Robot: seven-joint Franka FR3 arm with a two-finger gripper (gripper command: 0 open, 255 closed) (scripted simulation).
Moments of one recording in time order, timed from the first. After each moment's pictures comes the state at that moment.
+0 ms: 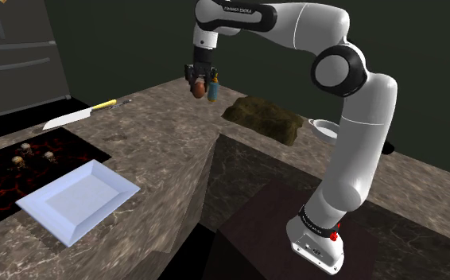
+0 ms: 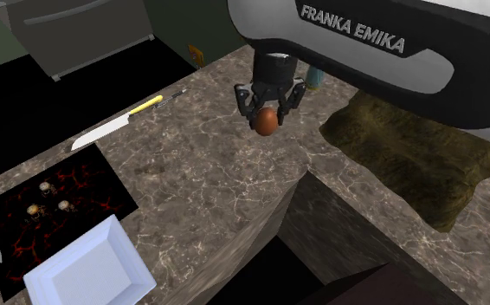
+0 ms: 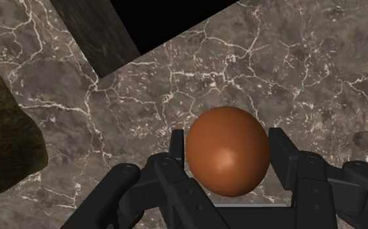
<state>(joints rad) 0.03 0.30 0.05 -1.39 0.10 1.59 0.26</state>
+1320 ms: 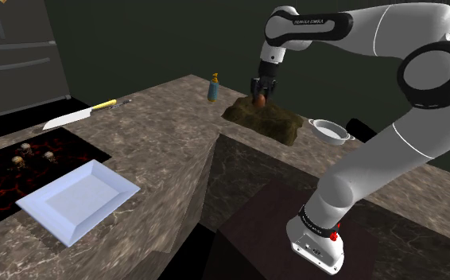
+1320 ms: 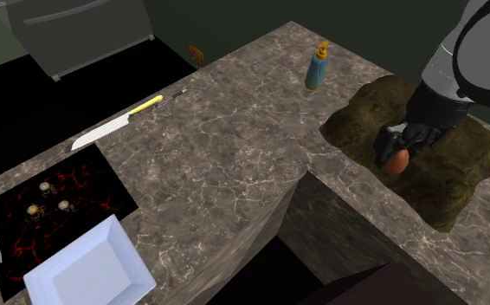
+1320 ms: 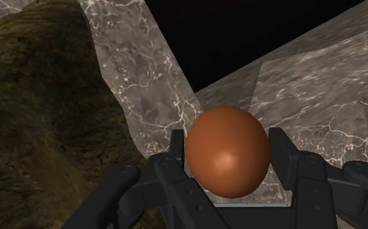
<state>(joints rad) -0.15 -0.28 -0.12 -2.09 0.05 1.68 -0.07</state>
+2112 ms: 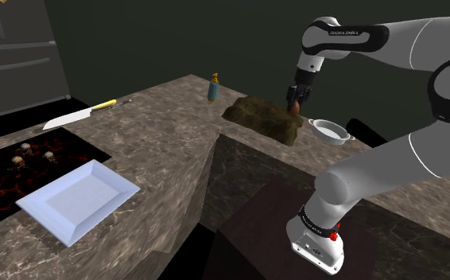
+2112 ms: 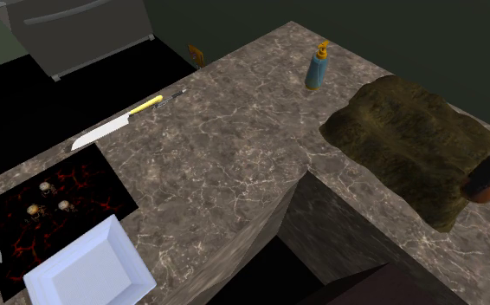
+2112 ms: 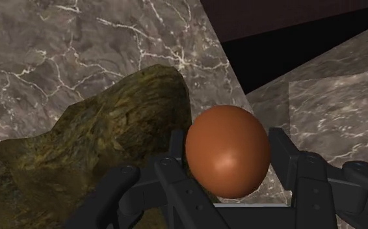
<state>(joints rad) -0.27 -0.48 -0.28 -2.26 -0.09 1.65 -0.30</state>
